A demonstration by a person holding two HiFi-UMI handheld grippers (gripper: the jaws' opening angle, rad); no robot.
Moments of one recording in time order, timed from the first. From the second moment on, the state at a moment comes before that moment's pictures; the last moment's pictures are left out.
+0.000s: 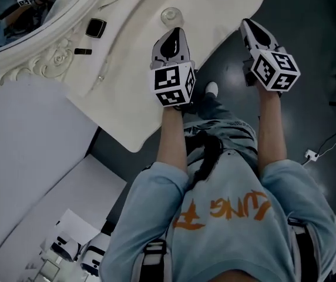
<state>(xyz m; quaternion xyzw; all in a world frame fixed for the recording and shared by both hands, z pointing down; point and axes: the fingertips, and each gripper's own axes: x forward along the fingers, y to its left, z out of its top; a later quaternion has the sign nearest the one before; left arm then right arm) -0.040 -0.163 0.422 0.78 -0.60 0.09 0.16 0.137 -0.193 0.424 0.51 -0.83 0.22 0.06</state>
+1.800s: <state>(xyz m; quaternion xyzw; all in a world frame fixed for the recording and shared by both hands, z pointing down) -0.065 -0.178 0.502 0.75 -0.61 0.14 0.22 0.079 -0.211 0.469 0.43 -0.86 0.26 0.09</state>
